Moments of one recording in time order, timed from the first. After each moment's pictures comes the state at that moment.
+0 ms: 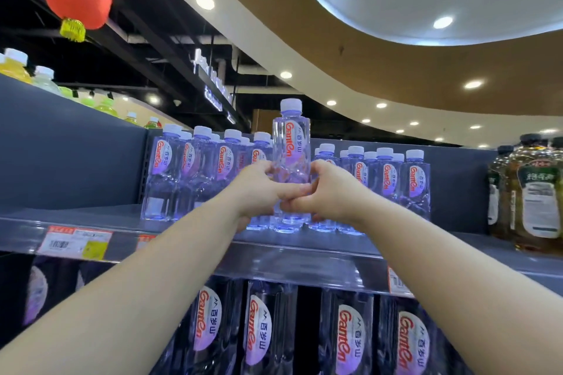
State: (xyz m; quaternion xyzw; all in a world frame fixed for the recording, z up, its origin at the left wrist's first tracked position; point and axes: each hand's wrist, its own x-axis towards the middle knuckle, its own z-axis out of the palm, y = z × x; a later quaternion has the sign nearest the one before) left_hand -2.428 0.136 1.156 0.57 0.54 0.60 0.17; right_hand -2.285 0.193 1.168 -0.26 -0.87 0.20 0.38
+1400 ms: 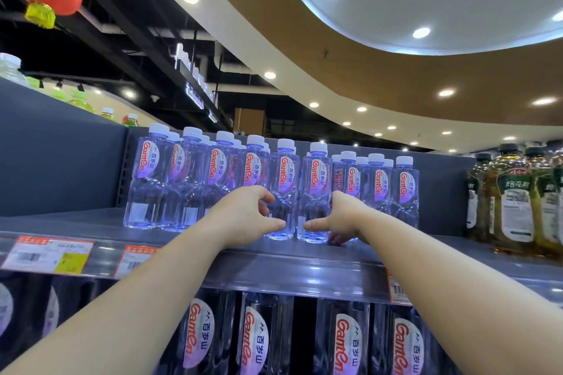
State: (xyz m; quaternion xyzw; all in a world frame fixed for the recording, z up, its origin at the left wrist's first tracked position) left_hand -2.456 0.142 1.139 0.63 0.67 0.39 -0.05; right_hand -2.286 0.250 1.161 -0.48 -0.82 0.15 0.27
